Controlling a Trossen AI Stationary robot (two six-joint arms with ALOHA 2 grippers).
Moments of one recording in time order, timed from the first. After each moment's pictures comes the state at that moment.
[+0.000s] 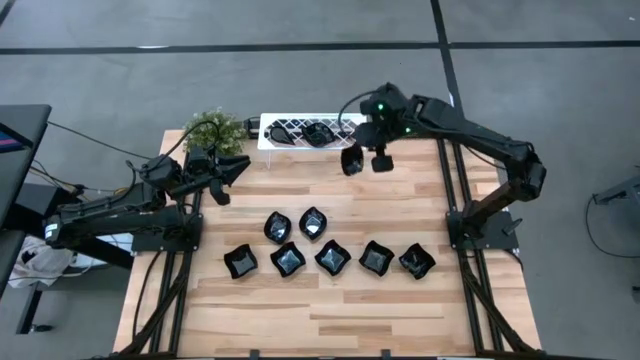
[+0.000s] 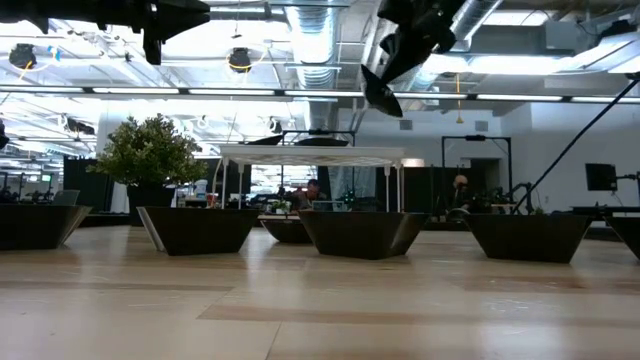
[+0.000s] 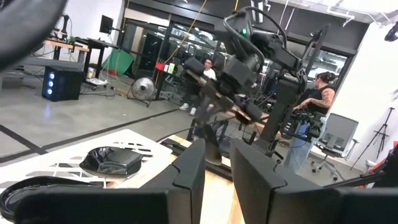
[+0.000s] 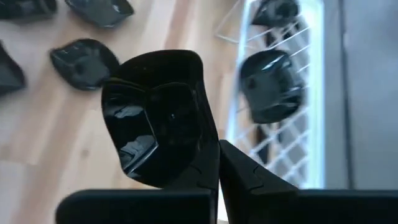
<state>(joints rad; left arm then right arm) 0.28 0.65 0.44 0.20 -0.05 -0.27 -0.50 1.48 1.55 -0.91 -0.17 -0.75</state>
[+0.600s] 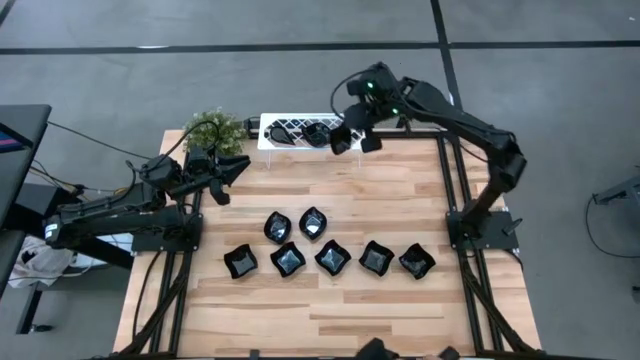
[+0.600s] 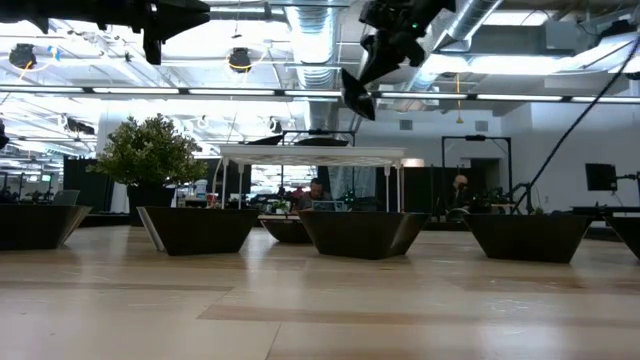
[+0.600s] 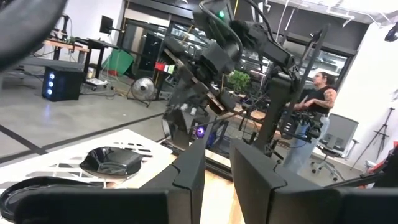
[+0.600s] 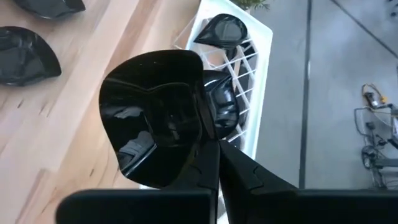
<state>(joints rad) 0.28 0.65 0.44 0.20 -0.05 -0.27 -0.58 1.65 1.75 -0.88 -0.20 -0.94</state>
